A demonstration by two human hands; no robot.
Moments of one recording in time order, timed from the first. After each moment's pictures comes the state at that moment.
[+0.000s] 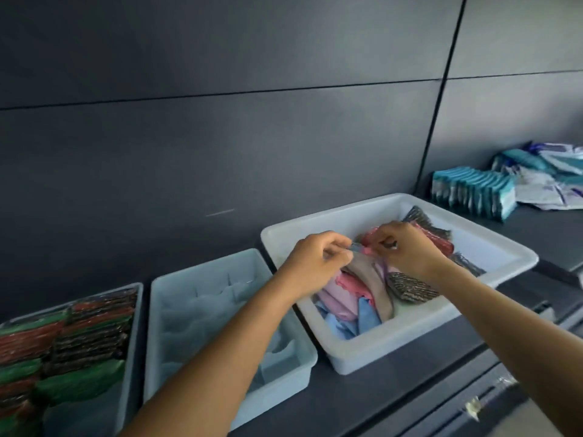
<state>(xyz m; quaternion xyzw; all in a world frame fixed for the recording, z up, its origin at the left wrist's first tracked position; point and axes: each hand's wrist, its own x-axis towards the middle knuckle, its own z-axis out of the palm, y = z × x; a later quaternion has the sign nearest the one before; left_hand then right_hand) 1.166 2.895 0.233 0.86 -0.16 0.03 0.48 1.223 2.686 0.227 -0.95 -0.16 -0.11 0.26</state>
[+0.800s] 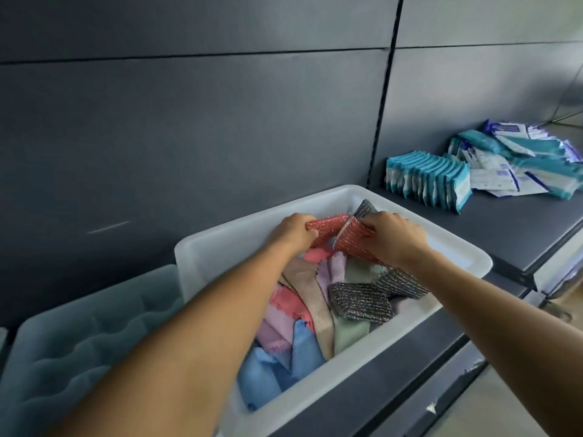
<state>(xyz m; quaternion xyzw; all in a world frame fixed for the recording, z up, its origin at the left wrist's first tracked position) 1.342 2.795 0.190 0.94 -0.08 0.00 0.32 1.289 2.602 0.218 -0.99 -0.05 -0.11 0.09</state>
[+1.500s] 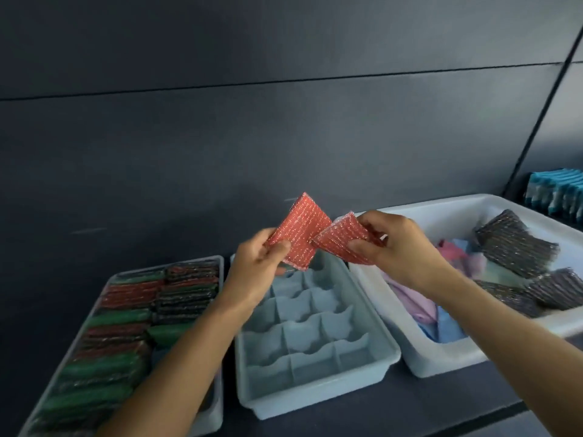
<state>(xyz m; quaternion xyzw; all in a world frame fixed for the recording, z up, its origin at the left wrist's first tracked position) 1.078 3.047 0.242 0.77 0.06 0.16 0.62 1.164 2.833 0.257 -0.87 -0.31 -0.12 0.37</state>
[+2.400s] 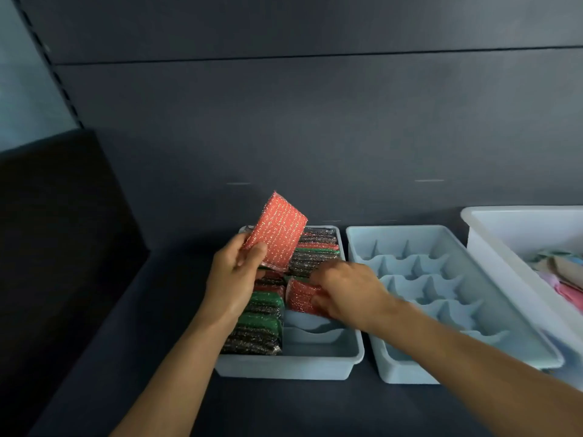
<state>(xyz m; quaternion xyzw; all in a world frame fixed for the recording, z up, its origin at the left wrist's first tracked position) 0.930 3.208 0.211 0.73 0.21 0.28 0.59 1.035 3.053 0.210 -0.85 -0.52 -0.04 0.06</state>
